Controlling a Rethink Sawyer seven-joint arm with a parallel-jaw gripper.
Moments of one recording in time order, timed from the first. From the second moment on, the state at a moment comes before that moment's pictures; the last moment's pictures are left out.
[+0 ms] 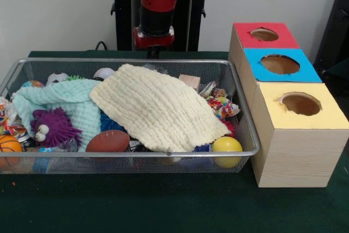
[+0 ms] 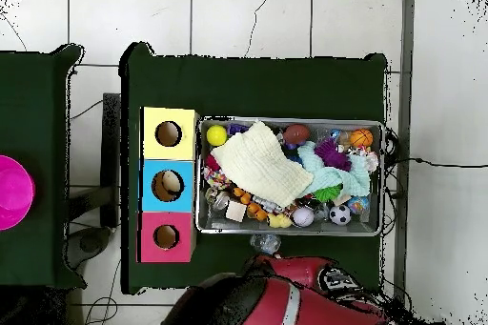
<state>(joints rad) -0.32 -0.37 -0.15 2.01 -0.49 0.04 1.59</state>
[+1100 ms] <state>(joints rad) -0.21 -0.38 -0.26 2.02 -0.34 -0.01 1.65</state>
